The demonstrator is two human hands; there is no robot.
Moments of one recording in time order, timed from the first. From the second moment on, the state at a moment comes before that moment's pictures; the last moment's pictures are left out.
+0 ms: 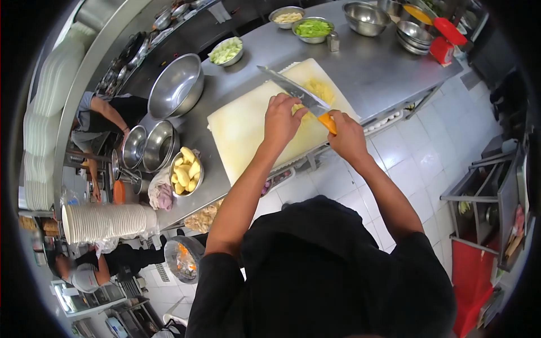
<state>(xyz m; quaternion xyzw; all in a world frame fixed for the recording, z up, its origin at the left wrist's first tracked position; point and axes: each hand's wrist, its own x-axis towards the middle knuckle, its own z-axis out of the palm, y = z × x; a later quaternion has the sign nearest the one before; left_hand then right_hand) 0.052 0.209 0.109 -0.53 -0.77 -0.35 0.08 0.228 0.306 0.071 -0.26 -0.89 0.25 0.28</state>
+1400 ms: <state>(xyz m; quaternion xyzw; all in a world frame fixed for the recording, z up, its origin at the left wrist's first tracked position) -0.006 0.245 0.109 -0.45 -0.81 -0.33 0.20 0.282 0.294 0.061 -0.28 -0.87 0.27 0.30</state>
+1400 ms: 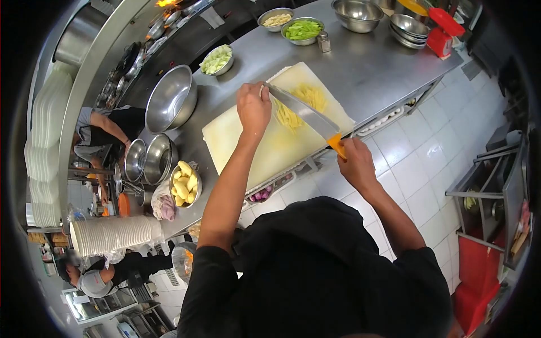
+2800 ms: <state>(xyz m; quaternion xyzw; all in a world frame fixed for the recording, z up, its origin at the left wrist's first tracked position) 0.058 0.253 0.100 -0.57 -0.73 -0.37 0.05 0.267 0.288 0.069 -0.30 -0.83 0.32 0.34</state>
